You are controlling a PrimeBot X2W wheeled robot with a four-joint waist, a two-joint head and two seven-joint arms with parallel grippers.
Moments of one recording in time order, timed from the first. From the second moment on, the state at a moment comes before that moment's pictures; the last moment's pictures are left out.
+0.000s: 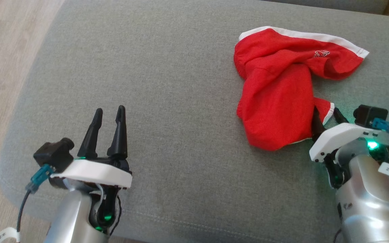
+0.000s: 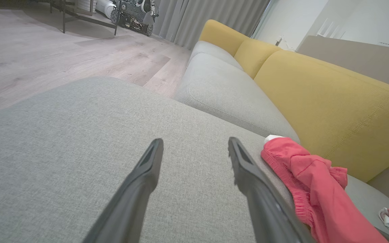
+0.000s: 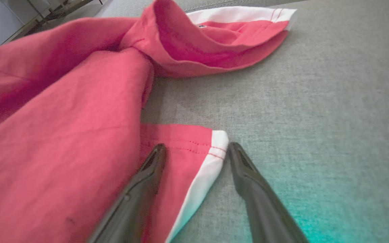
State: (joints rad) left arm -0.19 0.05 -0.19 0.25 -0.49 -0.10 -0.25; right arm -0.49 -0.05 -0.14 0.80 0.13 0.13 0.02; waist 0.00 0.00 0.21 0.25
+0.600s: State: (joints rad) left arm -0.17 0.04 -0.22 0.27 -0.52 -0.07 -0.25; right arm -0.65 -0.06 0.23 0.68 0.17 0.13 -0.07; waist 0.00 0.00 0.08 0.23
